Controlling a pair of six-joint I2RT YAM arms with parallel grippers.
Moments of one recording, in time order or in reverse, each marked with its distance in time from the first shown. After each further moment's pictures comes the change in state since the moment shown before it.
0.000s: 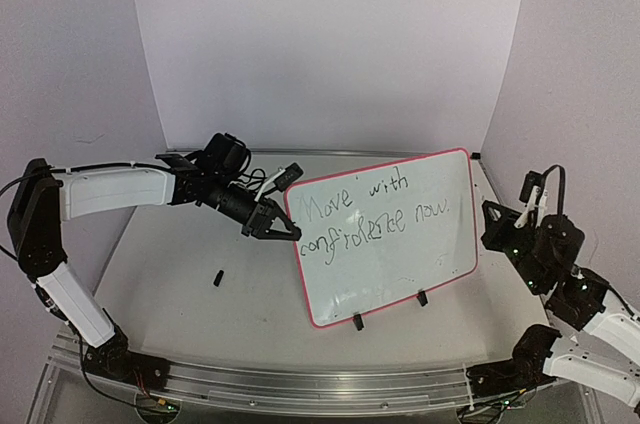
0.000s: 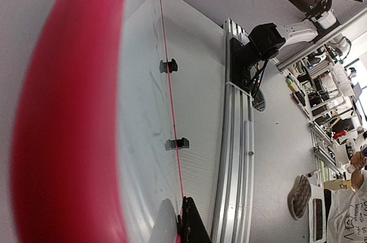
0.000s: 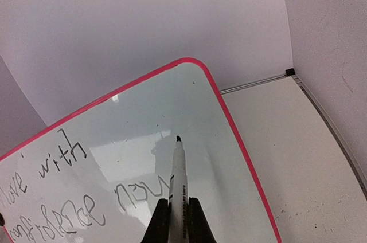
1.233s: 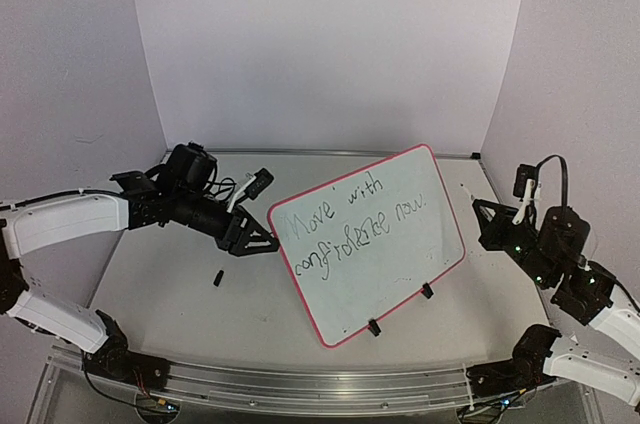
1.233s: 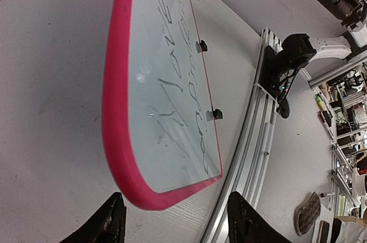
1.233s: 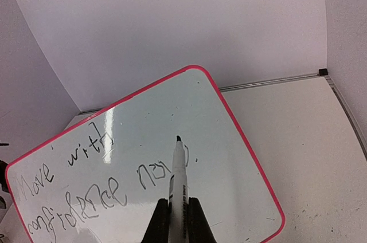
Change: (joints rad) left arm -0.028 -0.298 -0.209 0.007 -0.249 -0.178; right arm 0.000 0.015 0.072 -0.075 -0.167 -0.027
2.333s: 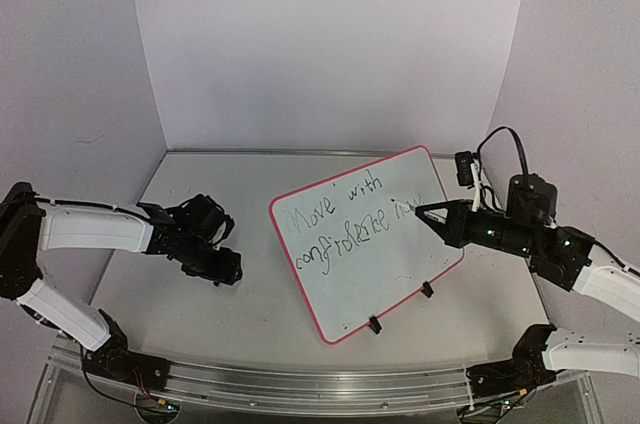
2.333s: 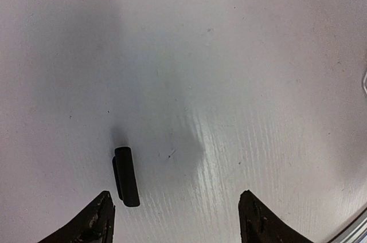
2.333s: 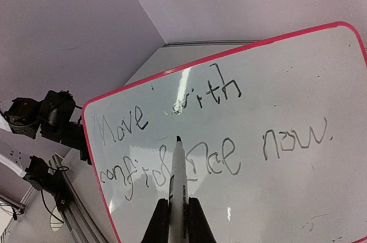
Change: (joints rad) left arm 0.006 0.099 -0.222 -0.071 -0.668 -0.373; right arm -0.001 0.314 0.162 0.046 -0.536 0.043
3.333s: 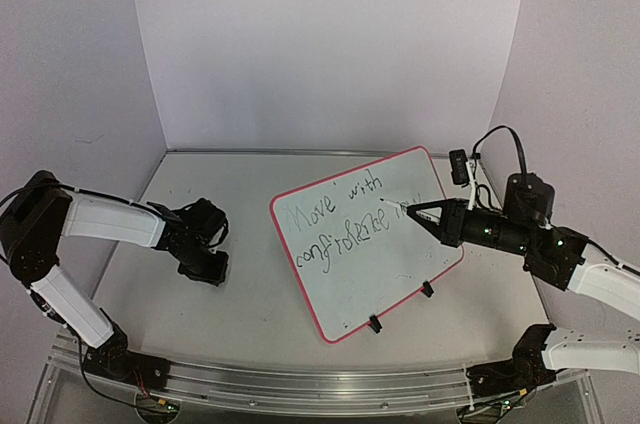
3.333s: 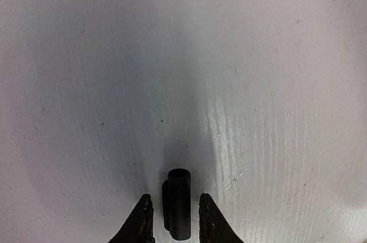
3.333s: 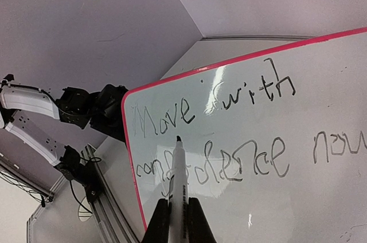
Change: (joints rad) left arm 0.083 0.140 0.004 0.008 -0.015 0.033; right arm 0.000 0.043 -0.016 0.115 -0.139 0.049
